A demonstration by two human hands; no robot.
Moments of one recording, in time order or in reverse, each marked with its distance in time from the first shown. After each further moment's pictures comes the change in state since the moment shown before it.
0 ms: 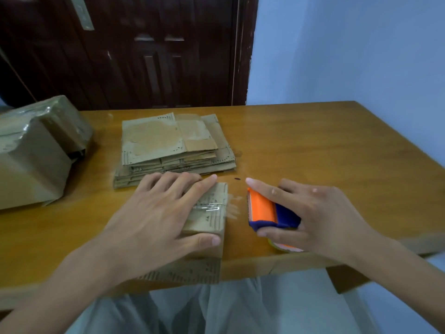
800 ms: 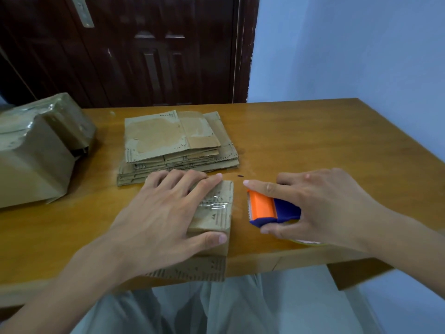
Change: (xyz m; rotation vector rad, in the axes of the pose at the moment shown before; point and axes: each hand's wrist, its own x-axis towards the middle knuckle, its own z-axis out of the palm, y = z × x) left_hand -0.001 0.002 0.001 -0.017 0.028 0.008; right_hand 0.019 -0.004 -0.020 -0.265 -0.170 0.023
